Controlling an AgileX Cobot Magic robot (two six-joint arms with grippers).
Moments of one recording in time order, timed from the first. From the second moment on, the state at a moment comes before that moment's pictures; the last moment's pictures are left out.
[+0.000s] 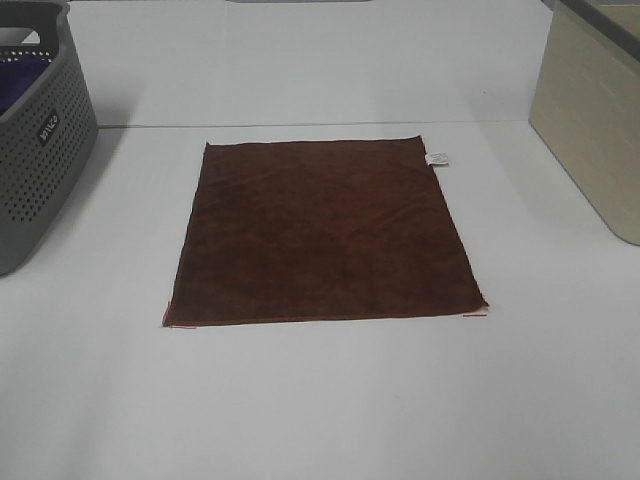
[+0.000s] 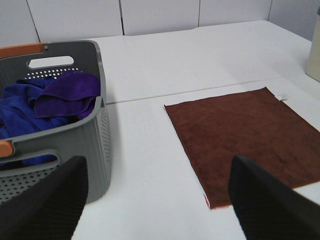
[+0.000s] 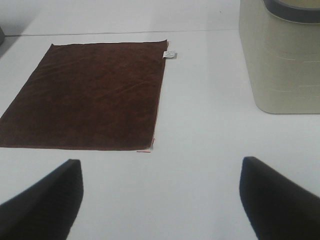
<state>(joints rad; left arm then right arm) -0.03 0.15 -0.52 -0.26 0.69 0.24 0.04 0.22 -0.52 0.15 0.83 -0.09</state>
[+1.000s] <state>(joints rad) -0.03 1.42 -0.58 -0.97 0.47 0.49 0.04 1.33 -0.82 0.37 0.68 -0.17</state>
